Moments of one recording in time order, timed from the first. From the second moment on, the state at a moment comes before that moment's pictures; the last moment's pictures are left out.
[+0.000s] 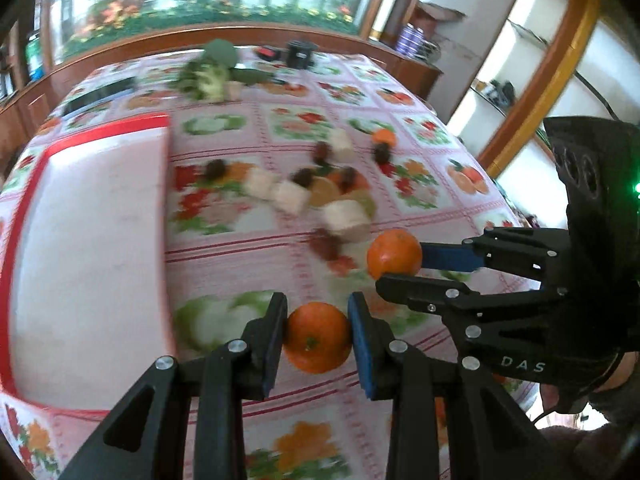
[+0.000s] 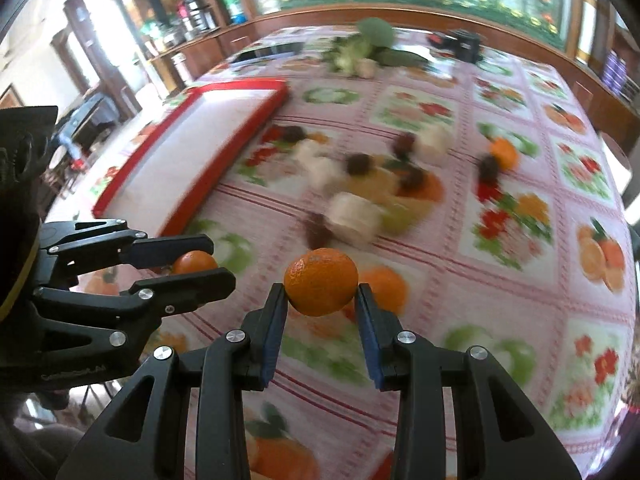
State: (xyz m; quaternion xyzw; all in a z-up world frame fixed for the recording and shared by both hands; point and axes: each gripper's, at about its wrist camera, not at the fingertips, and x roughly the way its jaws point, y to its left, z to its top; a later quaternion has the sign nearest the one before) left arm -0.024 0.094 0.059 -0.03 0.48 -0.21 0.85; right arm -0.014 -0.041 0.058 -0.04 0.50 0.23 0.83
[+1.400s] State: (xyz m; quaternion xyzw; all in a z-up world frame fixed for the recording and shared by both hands) left arm -0.015 0.286 0.020 -0.08 0.50 0.04 0.86; right arm 0.002 0.155 0.030 -0.14 0.50 0.37 0.77
